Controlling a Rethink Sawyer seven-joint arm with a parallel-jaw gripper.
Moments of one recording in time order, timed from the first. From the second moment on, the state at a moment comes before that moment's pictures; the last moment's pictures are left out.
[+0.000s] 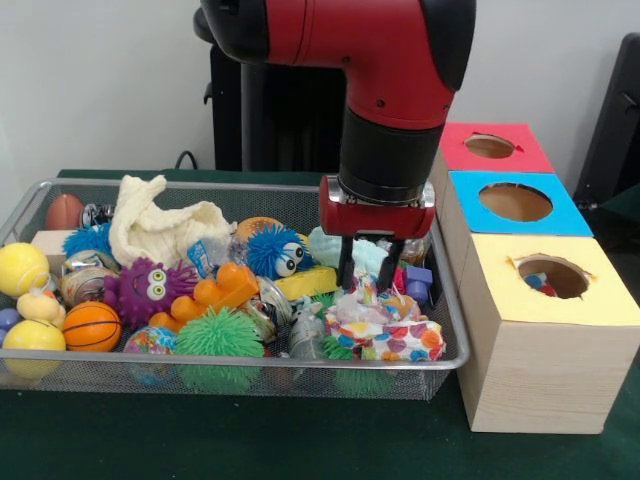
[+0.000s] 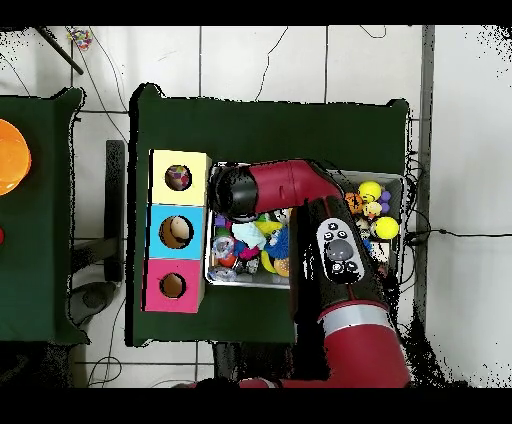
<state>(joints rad) -0.29 -0.54 0.22 1.41 -0.41 0.73 1.83</state>
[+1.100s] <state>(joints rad) -0.32 -0.57 0.22 1.46 -0.38 0.69 1.83</state>
